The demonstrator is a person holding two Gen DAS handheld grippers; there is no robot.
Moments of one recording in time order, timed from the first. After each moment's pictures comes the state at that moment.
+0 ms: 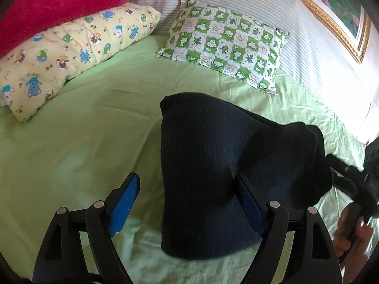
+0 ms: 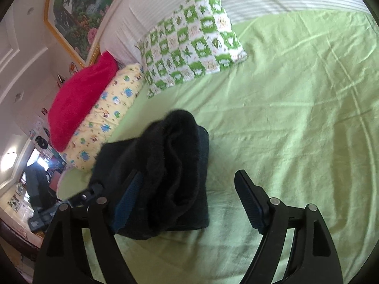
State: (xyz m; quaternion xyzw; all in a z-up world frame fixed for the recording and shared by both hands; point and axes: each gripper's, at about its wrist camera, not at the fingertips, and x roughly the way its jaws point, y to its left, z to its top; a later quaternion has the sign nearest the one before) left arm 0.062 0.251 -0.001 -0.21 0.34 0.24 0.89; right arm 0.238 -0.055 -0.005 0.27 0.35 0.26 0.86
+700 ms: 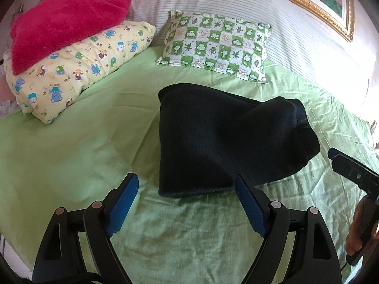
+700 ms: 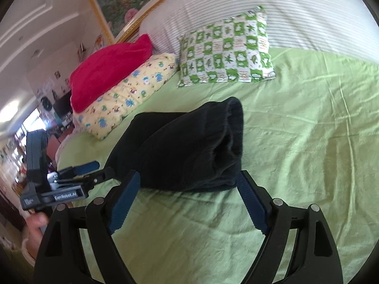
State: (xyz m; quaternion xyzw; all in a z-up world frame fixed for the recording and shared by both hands) left arm 0.020 0.196 0.007 -0.14 0.34 0.26 0.89; right arm 0.163 -0.026 0.026 0.14 0.31 0.29 0.89
